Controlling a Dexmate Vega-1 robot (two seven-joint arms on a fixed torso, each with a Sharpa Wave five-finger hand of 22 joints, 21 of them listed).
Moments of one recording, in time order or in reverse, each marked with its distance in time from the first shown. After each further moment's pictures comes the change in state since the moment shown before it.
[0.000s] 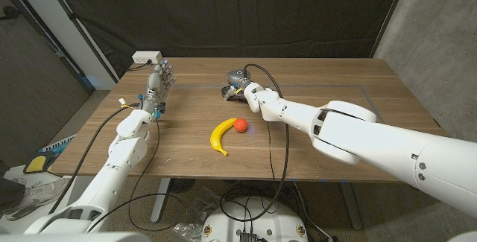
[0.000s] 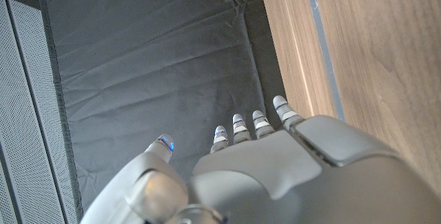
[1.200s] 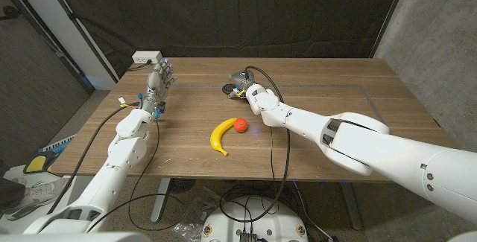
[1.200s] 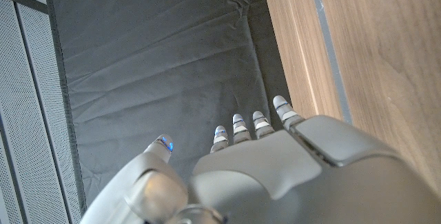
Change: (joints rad) left arm -0.001 0.006 0.002 -0.002 -0.006 -0.010 -0.018; left_hand 0.000 -0.005 -0.004 -0.004 0.006 0.000 0.000 0.000 0.000 0.000 0.000 0.000 0.000 -0.002 -0.002 -0.003 -0.002 0.000 0.000 0.000 0.000; right arm -0.086 -0.113 0.047 -0.293 -0.180 -0.218 0.166; right_hand -0.106 0.131 -0.251 0.185 0.102 -0.481 -0.099 -0.366 -0.001 -0.627 0.003 -0.184 -0.182 -0.624 0.119 -0.621 -0.473 -0.291 0.029 -0.061 -0.336
